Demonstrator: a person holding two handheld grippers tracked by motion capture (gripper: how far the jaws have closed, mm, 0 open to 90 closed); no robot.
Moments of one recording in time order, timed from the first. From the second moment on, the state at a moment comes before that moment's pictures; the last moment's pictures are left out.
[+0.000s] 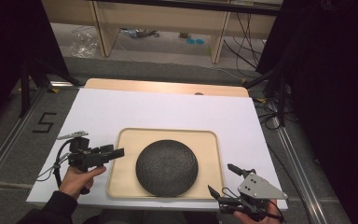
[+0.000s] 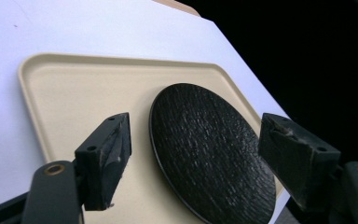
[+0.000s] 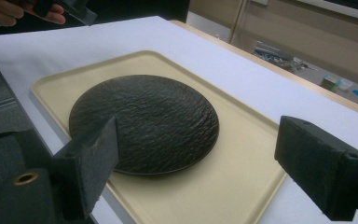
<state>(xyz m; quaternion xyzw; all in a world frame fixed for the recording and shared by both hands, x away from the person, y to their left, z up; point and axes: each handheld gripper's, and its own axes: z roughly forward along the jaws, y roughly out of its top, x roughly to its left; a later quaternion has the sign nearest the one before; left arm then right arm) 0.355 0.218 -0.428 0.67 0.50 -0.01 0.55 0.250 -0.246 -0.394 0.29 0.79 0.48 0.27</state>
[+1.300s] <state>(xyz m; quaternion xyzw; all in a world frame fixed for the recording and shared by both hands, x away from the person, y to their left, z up) 0.280 0.222 -0.405 0.74 0.37 0.12 0.56 0.248 -0.244 -0.394 0.29 0.79 0.48 0.28</state>
